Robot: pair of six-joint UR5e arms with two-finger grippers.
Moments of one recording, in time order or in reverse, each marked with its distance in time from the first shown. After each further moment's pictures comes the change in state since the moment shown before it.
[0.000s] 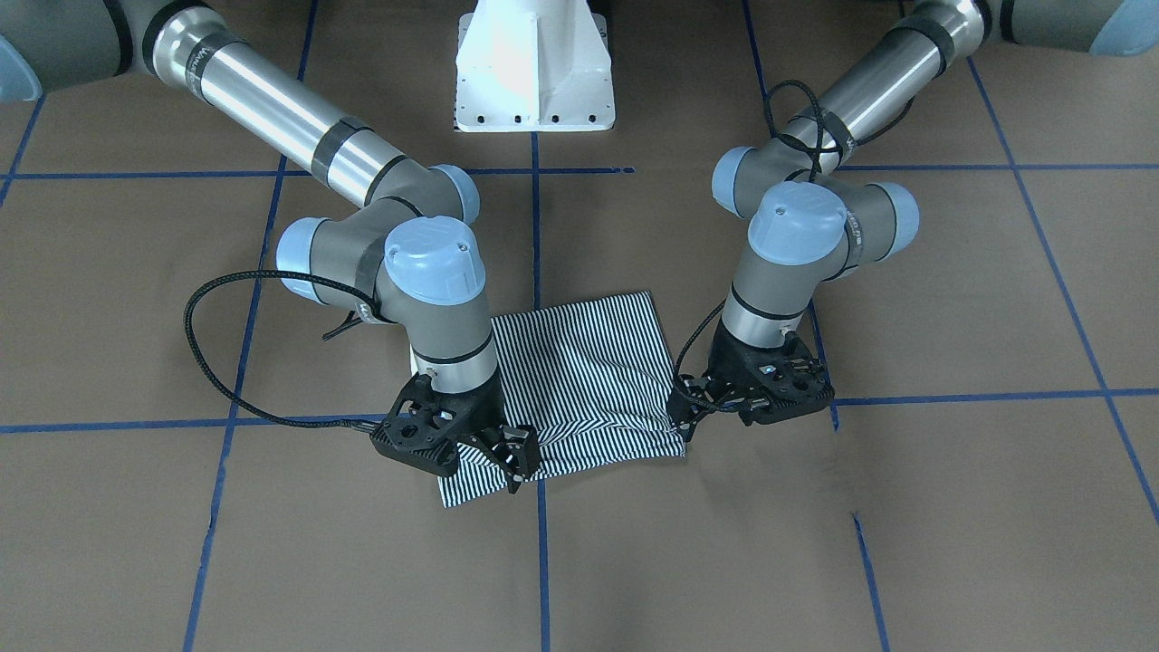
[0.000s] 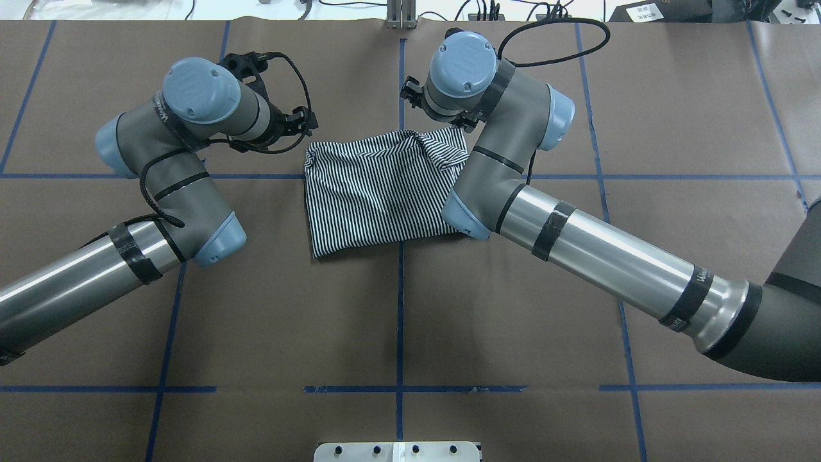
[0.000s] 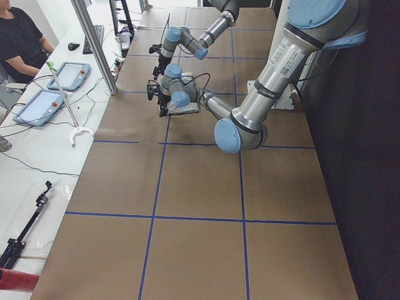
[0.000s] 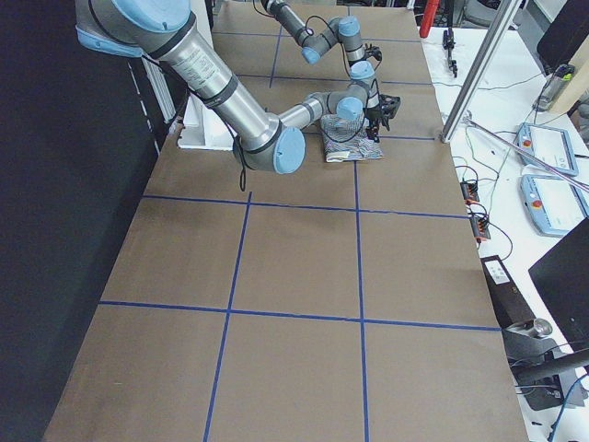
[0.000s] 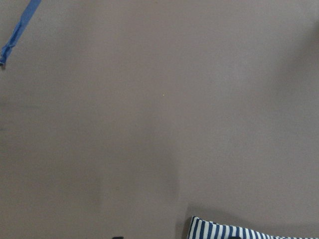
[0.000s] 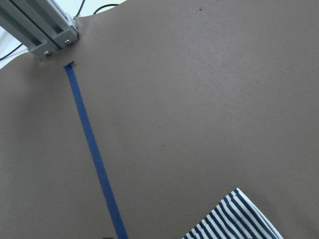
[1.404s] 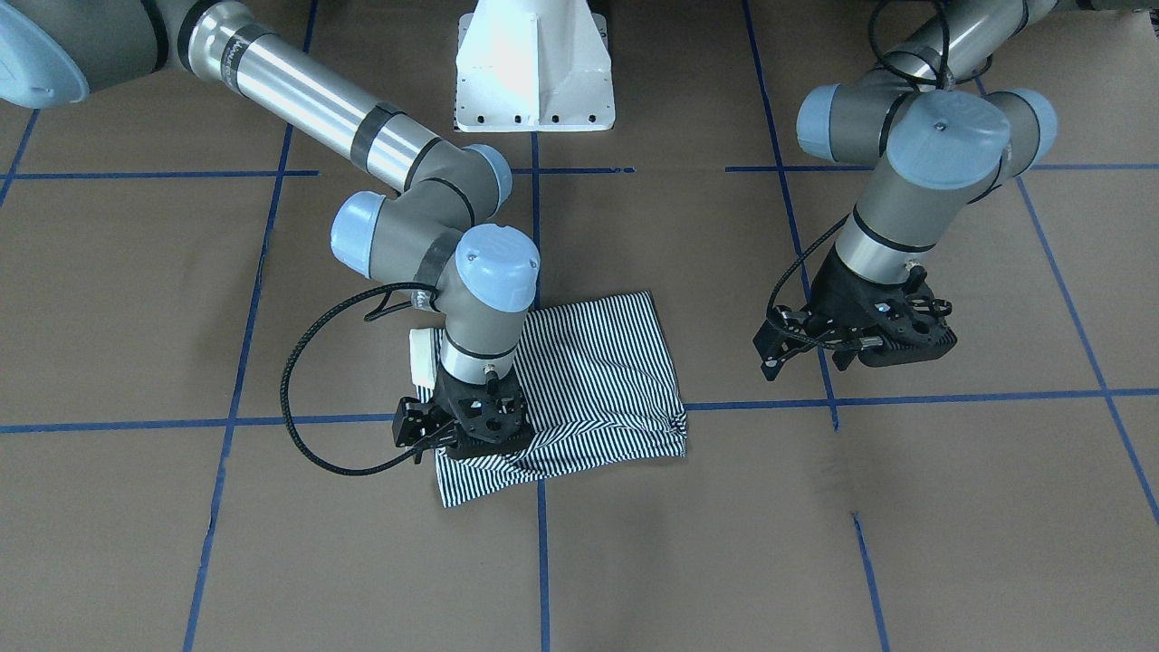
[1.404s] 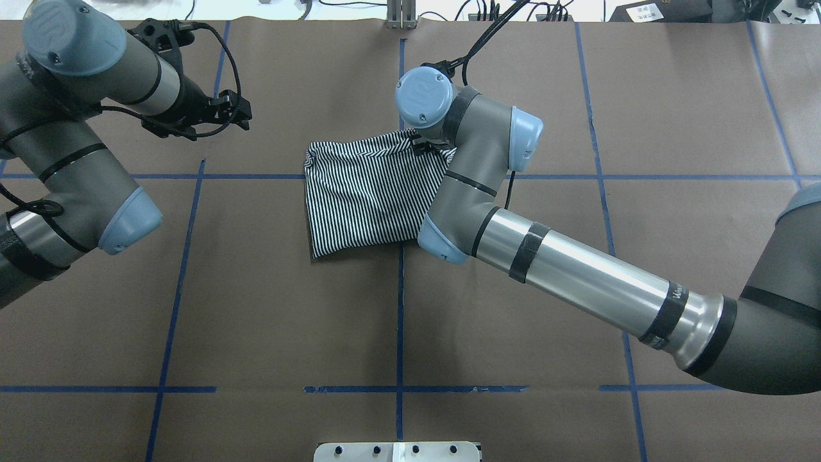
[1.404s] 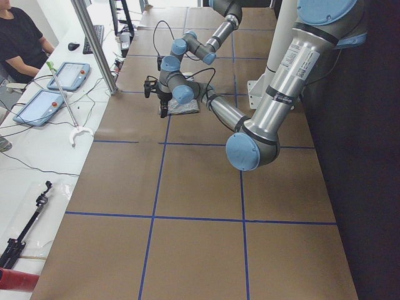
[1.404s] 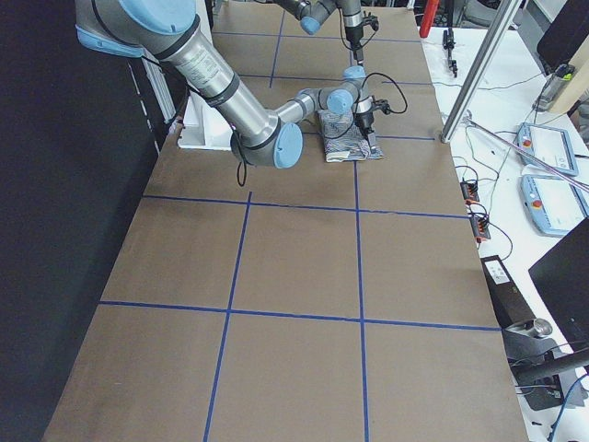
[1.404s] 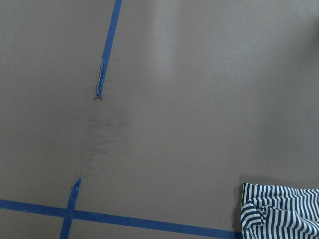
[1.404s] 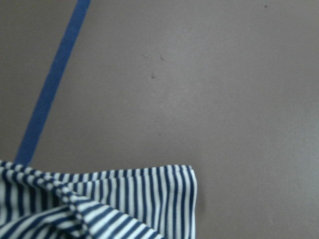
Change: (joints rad) left arm -0.121 0.172 -0.318 0.228 -0.190 0.207; right arm -0.050 0.027 -0.032 -0.315 -0.135 -0.739
